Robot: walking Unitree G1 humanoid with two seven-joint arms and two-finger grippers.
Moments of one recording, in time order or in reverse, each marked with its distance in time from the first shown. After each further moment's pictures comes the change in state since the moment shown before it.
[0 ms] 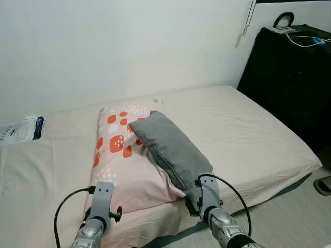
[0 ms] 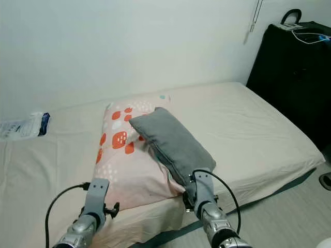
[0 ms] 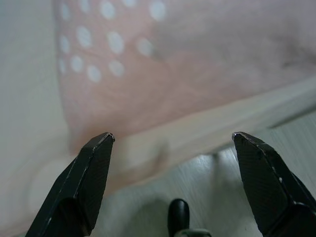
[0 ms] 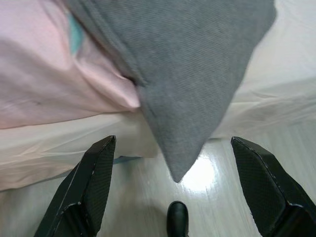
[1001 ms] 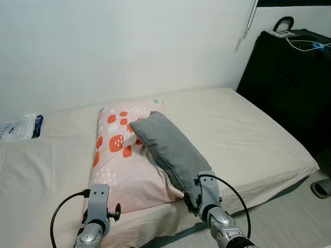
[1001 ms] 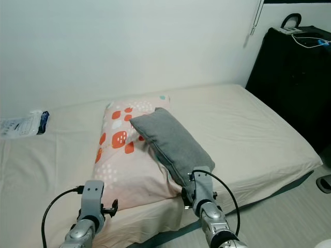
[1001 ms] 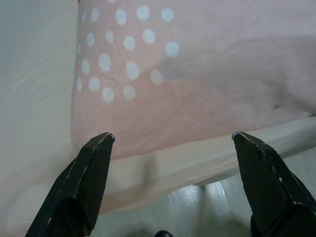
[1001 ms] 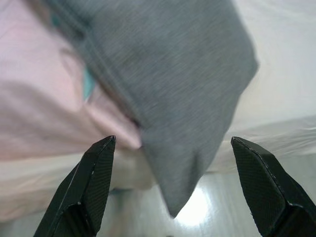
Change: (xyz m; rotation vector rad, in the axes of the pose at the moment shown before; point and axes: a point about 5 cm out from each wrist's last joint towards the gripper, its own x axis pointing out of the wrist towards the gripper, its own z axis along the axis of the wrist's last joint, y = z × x) left arm -0.006 0.005 0.005 -0.104 -0.154 0.033; right arm 0.000 0.004 0.017 -0.035 -0.156 -0.021
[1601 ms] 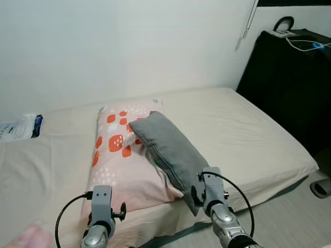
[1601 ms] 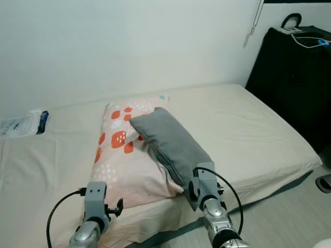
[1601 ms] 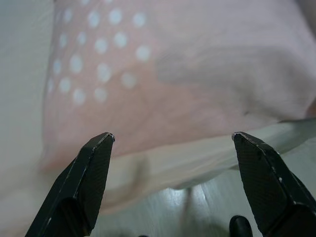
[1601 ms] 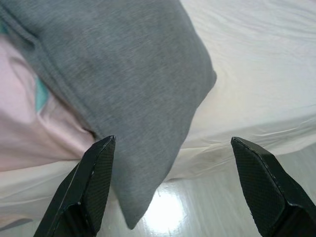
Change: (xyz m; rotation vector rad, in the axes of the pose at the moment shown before) left arm 0.001 -0.017 0.003 -0.051 -0.028 -0.039; right arm 0.000 -0.014 0.008 -0.070 -0.033 -0.112
